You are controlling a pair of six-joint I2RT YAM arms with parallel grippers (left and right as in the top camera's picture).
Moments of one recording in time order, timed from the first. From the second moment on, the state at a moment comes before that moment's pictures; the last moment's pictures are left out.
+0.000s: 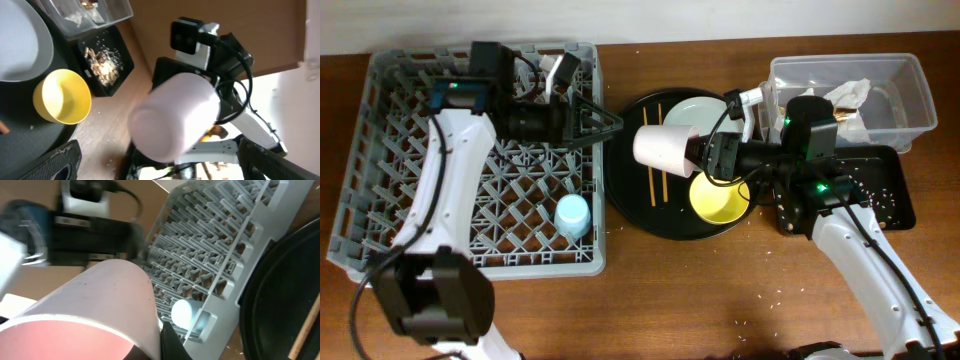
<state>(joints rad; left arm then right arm) -0.07 1.88 1.75 -1.21 1.38 0.14 0.15 1.38 0.98 -0.04 -1.01 0.59</state>
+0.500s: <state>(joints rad) -0.12 1.93 1.73 -1.21 1.46 0.17 0.26 1.52 0.98 0.24 -0.97 0.73</state>
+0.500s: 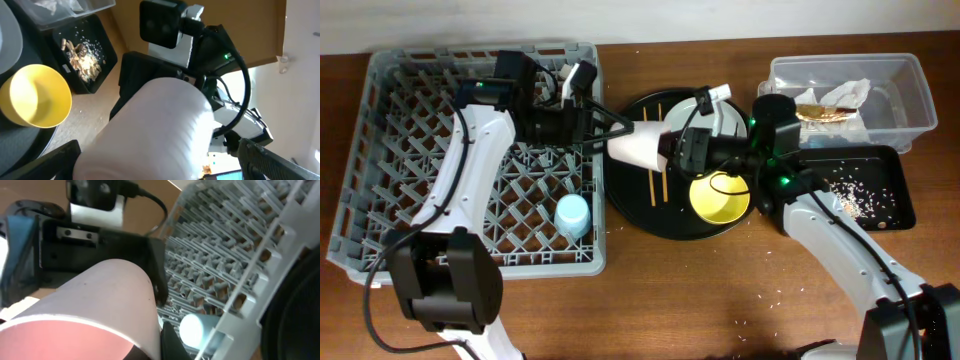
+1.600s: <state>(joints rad) -0.12 1.93 1.73 -1.24 1.43 0.17 0.33 1.59 0.98 0.38 -0.93 0.79</state>
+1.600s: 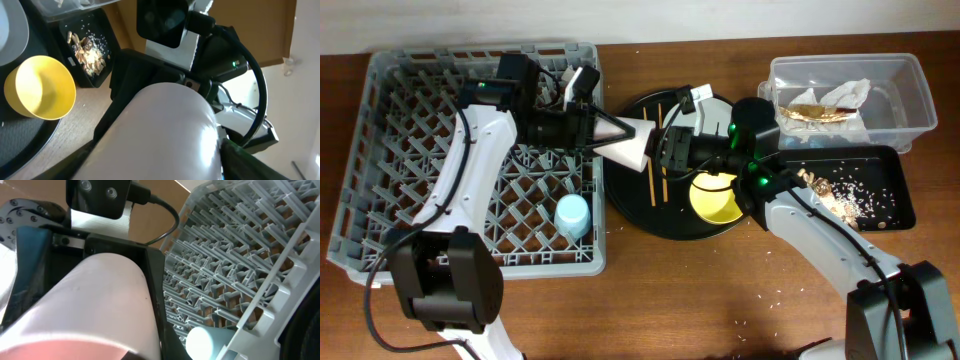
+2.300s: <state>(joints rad) -0.06 1.93 1.73 -1.17 1.42 0.18 0.31 1.61 0.98 0.30 -0.91 0.81</state>
